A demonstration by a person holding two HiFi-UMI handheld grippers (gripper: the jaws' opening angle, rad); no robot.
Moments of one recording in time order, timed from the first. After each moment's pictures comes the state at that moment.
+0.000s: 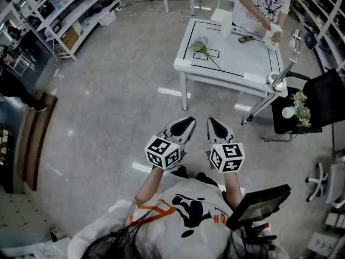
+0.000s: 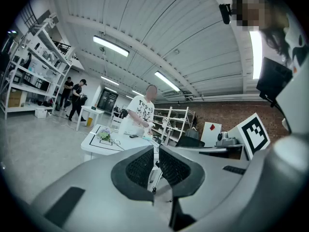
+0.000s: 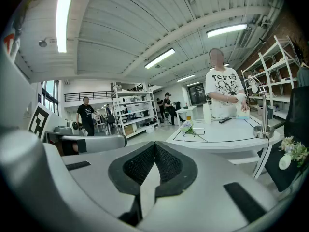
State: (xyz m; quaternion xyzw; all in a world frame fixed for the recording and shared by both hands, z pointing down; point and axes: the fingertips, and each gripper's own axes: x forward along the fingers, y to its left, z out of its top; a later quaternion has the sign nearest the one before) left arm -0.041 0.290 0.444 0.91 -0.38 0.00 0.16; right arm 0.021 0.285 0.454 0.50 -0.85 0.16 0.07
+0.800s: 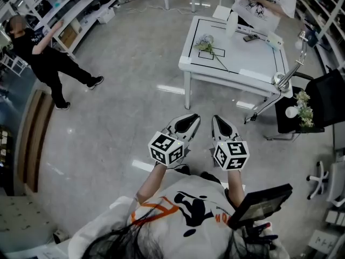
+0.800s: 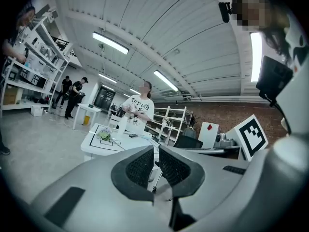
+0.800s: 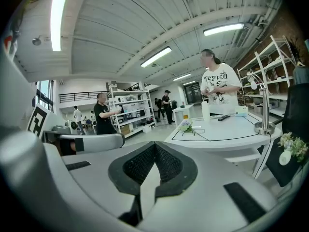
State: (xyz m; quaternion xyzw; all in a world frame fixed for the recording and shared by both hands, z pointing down) left arm -0.059 0.258 0.448 0.92 -0.36 0.00 0.17; right arm 0.004 0.252 0.462 0.52 -0.84 0.17 0.07
